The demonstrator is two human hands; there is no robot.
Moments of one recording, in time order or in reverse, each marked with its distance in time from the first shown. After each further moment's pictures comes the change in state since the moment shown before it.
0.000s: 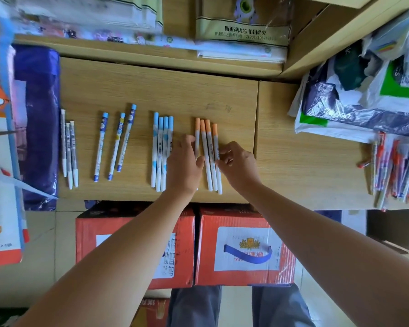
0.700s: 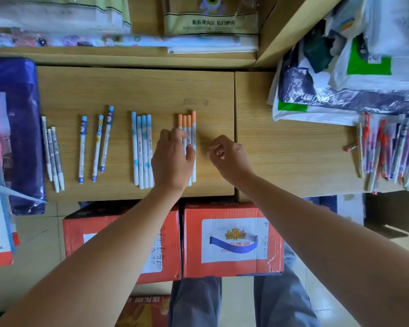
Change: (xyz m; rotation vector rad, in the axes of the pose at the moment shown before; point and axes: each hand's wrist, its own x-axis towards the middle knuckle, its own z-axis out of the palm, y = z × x) left_hand -0.011 0.034 0.000 0.202 0.107 0.074; right_hand -0.006 0.019 -0.024 0.120 -0.048 -0.044
